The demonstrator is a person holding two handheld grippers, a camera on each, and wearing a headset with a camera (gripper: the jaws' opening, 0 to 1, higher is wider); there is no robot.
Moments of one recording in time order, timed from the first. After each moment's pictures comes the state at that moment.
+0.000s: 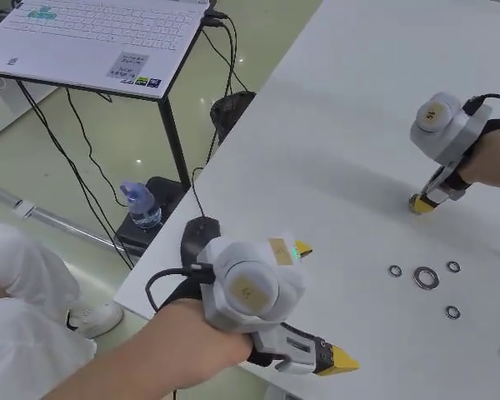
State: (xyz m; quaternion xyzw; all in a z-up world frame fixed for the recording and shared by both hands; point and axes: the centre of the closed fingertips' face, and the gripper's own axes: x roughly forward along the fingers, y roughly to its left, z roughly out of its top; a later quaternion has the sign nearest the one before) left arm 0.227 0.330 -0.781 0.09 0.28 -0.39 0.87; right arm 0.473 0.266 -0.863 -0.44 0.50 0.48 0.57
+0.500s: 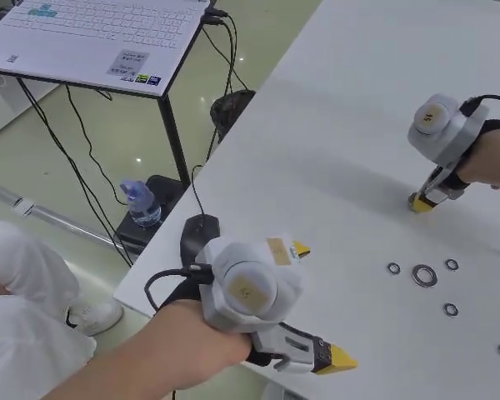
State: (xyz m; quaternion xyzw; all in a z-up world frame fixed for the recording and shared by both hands) left arm 0.224 0.331 -0.784 0.08 0.29 -0.39 0.87; right arm 0.472 0.269 -0.861 -0.46 0.48 0.49 0.56
